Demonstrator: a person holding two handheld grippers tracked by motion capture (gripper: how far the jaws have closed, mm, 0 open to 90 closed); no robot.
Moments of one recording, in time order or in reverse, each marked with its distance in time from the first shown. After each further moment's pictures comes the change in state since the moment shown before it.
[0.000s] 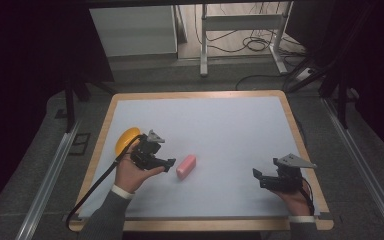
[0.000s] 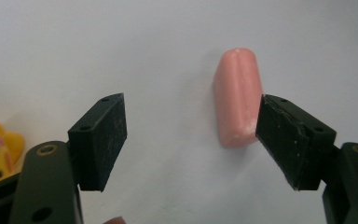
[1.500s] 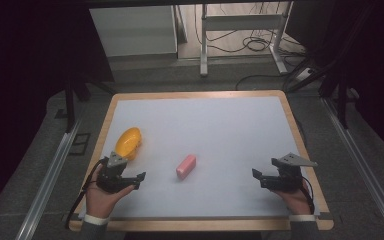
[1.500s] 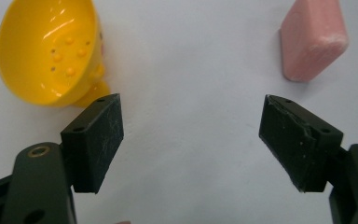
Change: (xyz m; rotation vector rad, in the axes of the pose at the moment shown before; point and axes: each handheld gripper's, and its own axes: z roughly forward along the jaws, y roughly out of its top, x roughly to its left) left arm 0.026 -0.097 -0.039 -0.106 0.140 -0.153; right arm -0.005 -0.002 0.004 0.000 0.058 0.020
